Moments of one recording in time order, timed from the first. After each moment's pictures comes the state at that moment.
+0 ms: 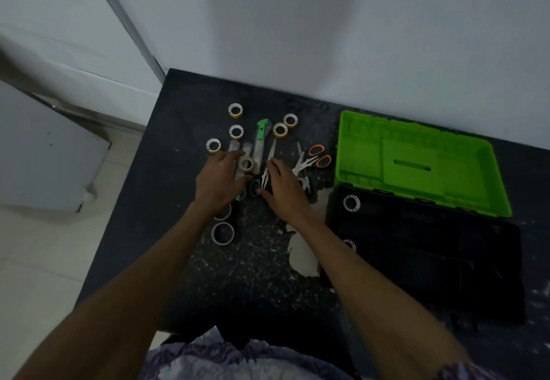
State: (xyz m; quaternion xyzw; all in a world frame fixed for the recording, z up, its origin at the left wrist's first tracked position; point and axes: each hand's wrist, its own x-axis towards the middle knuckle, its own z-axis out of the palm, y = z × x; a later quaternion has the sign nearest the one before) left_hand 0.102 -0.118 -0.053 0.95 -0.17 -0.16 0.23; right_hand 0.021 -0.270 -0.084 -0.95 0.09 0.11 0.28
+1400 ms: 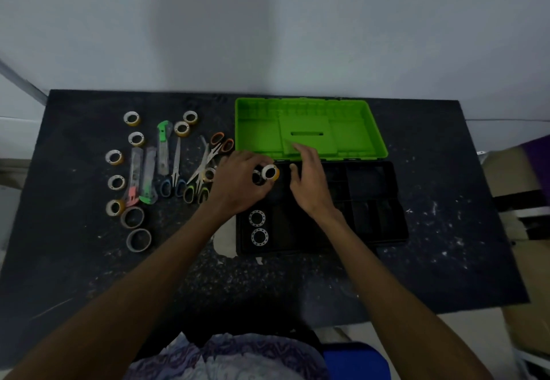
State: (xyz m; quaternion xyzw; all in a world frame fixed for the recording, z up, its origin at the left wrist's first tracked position) left_hand -0.022 -0.287 -0.010 0.85 -0.44 -0.11 0.28; right_hand -0.137 -0.428 -0.018 -0.88 0.30 -0.11 0.36
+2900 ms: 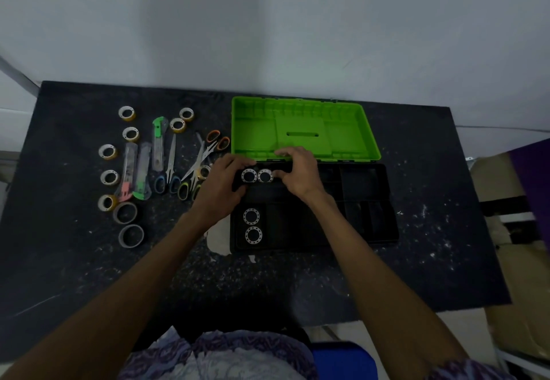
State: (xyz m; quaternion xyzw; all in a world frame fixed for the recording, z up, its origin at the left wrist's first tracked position) left_hand -0.019 -0.260 -0.036 0.81 -0.43 -0.14 0.36; right_hand -0.116 -0.443 -0.018 -0.89 0.32 0.01 0.34
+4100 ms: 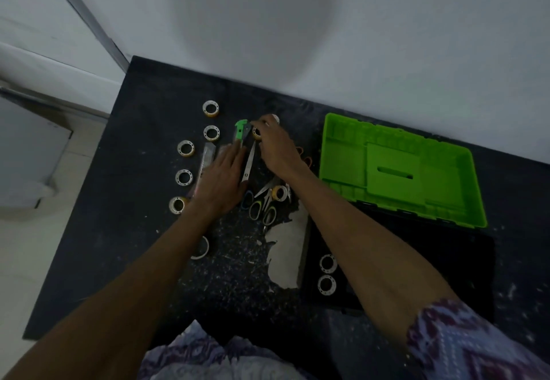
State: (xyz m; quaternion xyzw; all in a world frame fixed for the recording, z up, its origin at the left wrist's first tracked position) left_hand 0.112 -0.164 -0.082 0.91 -0.35 -0.17 0.12; right_hand 0.114 -0.331 -0.071 -0.95 0.08 0.05 0.28
